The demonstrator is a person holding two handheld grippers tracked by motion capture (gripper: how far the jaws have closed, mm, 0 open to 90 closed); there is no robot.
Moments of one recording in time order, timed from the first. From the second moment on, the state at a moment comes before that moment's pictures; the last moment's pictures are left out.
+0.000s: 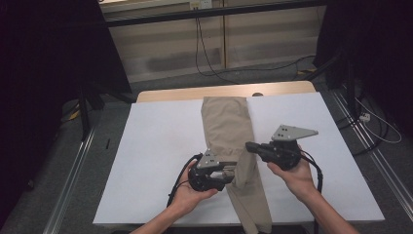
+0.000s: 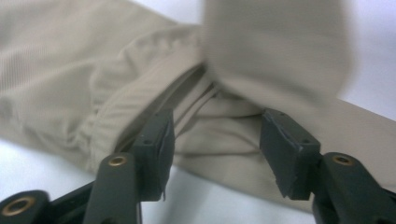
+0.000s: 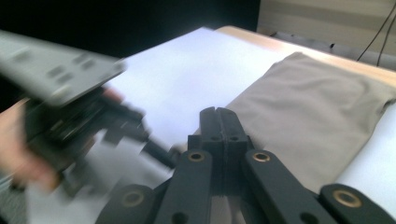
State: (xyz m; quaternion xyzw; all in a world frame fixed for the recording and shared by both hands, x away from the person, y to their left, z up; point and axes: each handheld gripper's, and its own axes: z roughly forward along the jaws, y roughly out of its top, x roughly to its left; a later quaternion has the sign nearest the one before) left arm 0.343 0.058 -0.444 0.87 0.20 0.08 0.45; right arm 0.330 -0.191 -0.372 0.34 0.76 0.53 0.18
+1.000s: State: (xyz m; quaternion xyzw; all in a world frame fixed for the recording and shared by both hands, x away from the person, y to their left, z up) left arm 0.417 0.054 -0.438 0.83 0.31 0.12 0.45; right arm 0.445 -0.203 -0.397 0.44 0.72 0.49 0.19
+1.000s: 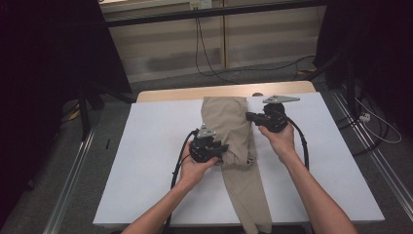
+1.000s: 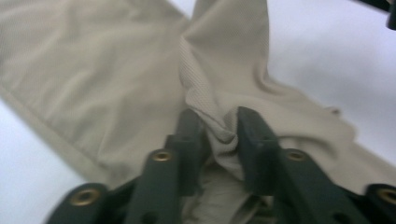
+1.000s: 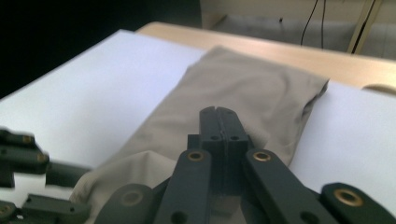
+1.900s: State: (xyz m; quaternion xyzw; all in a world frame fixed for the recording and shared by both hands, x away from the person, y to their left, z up) left arm 0.279 0.040 -0.463 0.90 0.16 0.06 0.39; right arm 0.252 -0.210 -0.456 0.39 0.83 0.37 0.12
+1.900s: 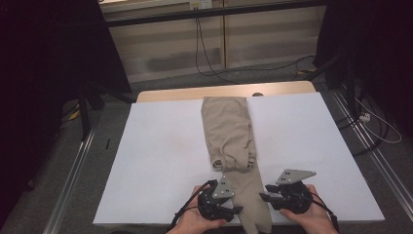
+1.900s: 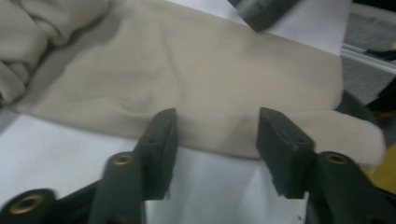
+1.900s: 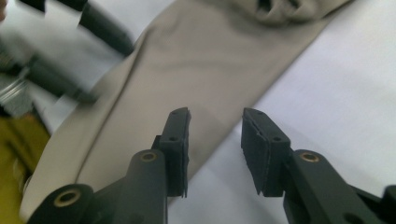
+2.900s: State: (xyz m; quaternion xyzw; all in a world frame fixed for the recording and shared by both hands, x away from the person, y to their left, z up) left arm 0.268 0.100 -0.452 0.91 0.18 0.02 0.37; right arm 0.237 -0.188 -0.455 0.38 0.84 0.37 0.09
